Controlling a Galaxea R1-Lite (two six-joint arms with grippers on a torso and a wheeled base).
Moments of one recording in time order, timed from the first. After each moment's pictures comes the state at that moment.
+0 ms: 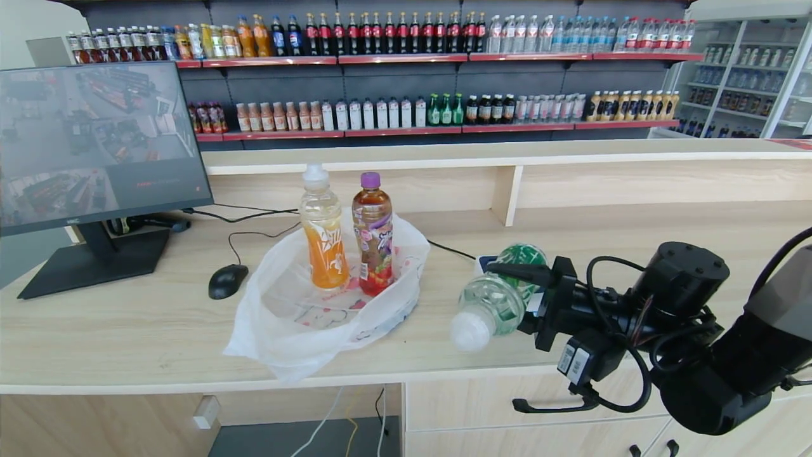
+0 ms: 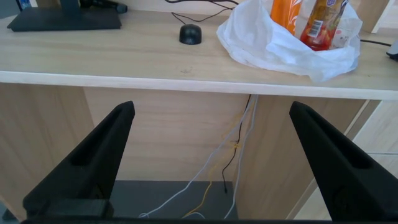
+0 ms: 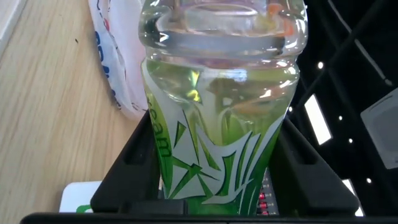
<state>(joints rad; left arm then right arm) 0.00 0.00 0.00 0.00 0.00 0.00 0.33 2.03 -0.58 -1.57 0.91 -1.37</state>
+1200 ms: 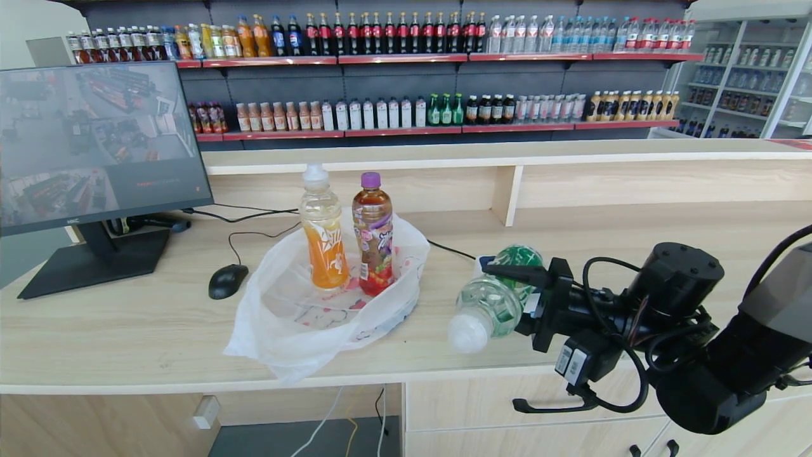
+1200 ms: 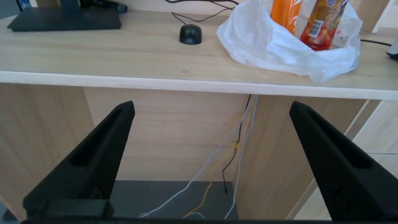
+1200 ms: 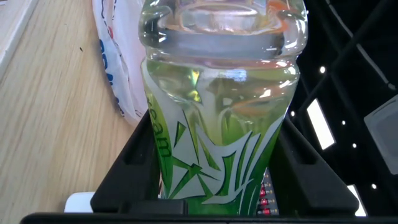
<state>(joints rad) 0.00 0.00 0.00 0.00 0.00 0.00 0.33 2.04 -0.59 -1.57 0.91 -1.37</state>
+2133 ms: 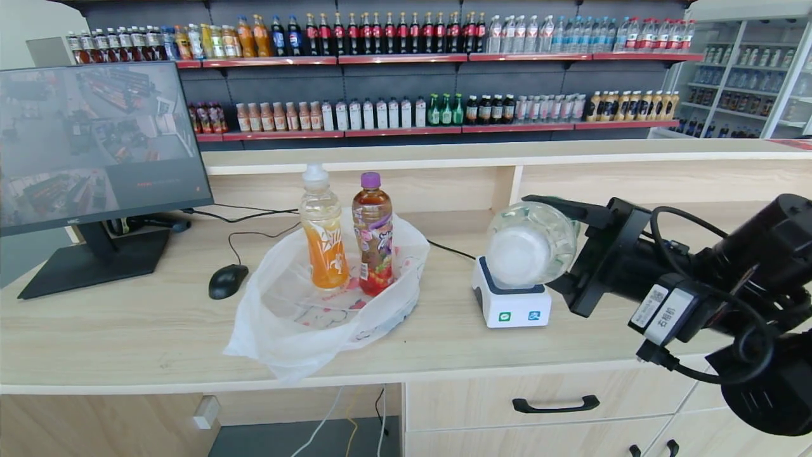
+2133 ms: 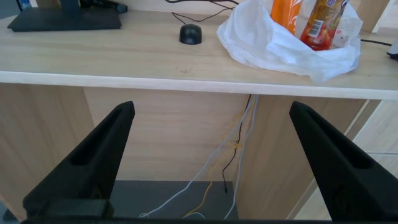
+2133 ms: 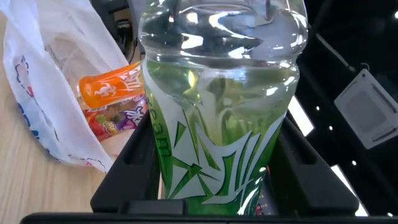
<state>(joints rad) 0.00 0.00 0.00 0.00 0.00 0.00 0.36 1.77 -0.60 -1.57 0.84 -1.08</state>
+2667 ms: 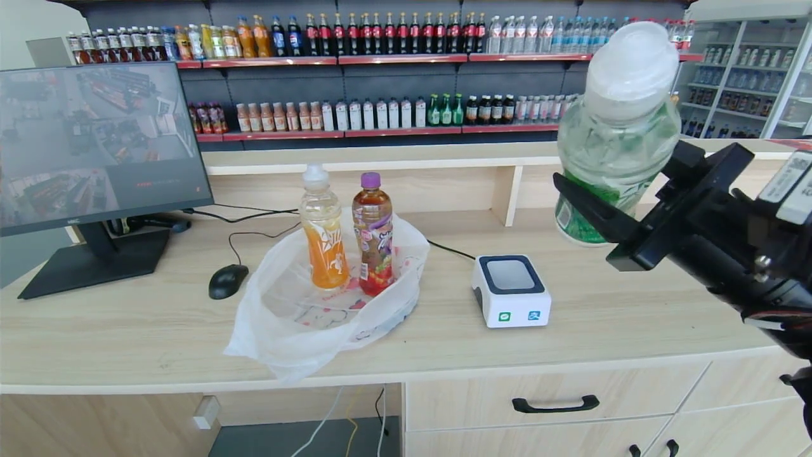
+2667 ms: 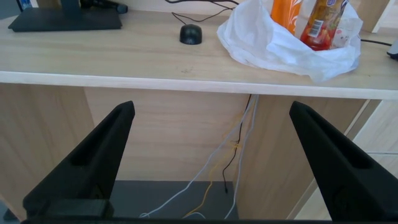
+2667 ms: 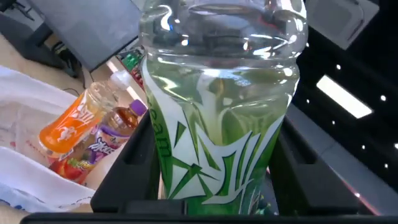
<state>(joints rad) 0.00 0.00 0.00 0.00 0.00 0.00 0.43 1.57 -0.53 -1.57 0.39 -0.63</state>
